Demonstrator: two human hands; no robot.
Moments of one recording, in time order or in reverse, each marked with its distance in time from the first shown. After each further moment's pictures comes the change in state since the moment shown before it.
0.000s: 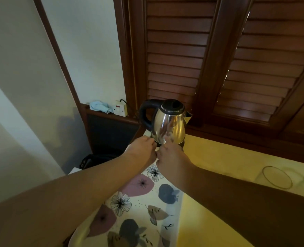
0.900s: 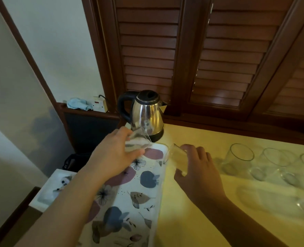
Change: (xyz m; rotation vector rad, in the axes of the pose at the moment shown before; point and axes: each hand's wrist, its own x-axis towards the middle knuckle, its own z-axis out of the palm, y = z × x) left_hand -0.069 0.024 -0.020 -1.289 0.373 -0.455; right_hand -0.133 -0.057 0.044 1.315 0.289 0.978
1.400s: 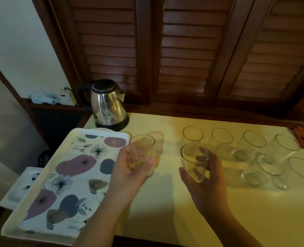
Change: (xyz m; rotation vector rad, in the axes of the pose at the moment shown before) left_hand -0.077 0.125 0.139 -0.868 0.079 -0.135; right_hand -0.086 0.136 -0.029 0.774 0.322 0.277
